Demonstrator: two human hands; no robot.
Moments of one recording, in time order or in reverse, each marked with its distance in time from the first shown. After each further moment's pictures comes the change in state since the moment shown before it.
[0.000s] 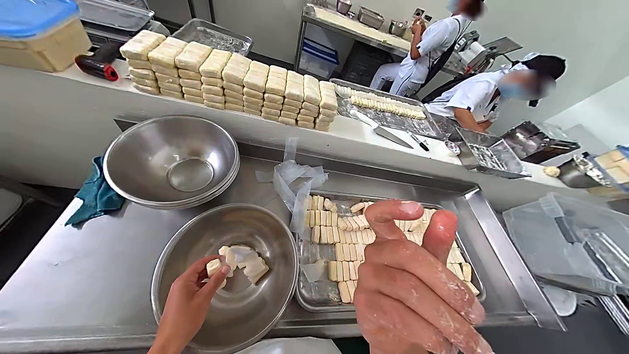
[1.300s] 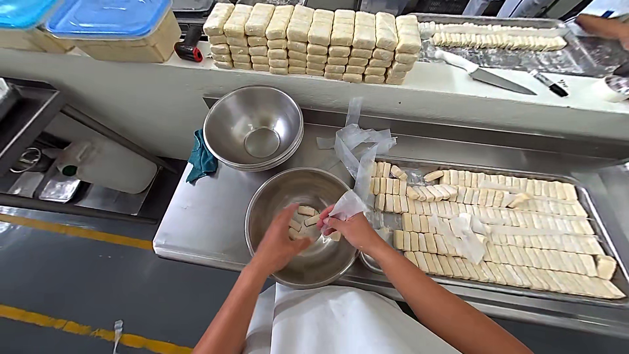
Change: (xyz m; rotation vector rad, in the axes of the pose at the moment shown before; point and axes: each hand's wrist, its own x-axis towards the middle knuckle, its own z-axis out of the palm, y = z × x) left_hand 0.012 0.006 -0.017 0.243 -0.353 -0.110; right_hand -0.027 0.047 -0.186 -1.394 0.664 0.520
